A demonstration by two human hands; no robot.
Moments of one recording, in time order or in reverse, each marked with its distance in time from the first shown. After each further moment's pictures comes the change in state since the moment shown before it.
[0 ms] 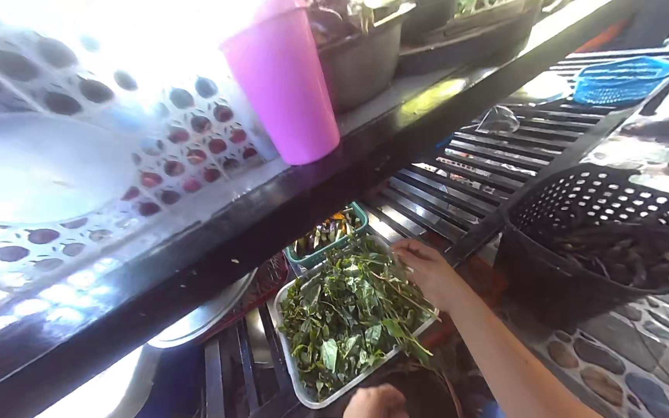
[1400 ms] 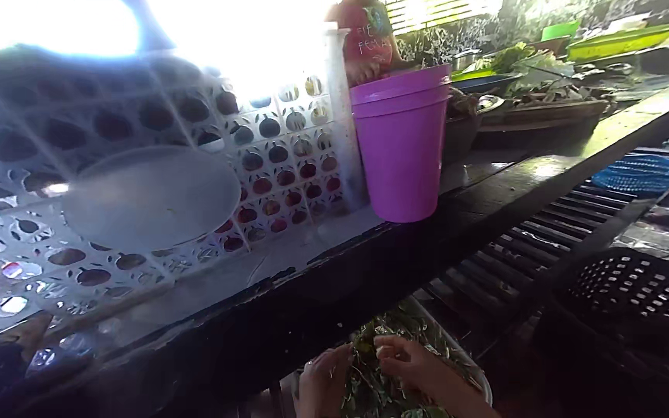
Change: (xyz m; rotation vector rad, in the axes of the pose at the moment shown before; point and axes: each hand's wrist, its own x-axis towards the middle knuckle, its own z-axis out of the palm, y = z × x) left_hand 0.058 -0.082 -0.128 -0.196 0.878 0.309; right_hand 0.025 0.068 0.066 -0.507 -0.375 0.224
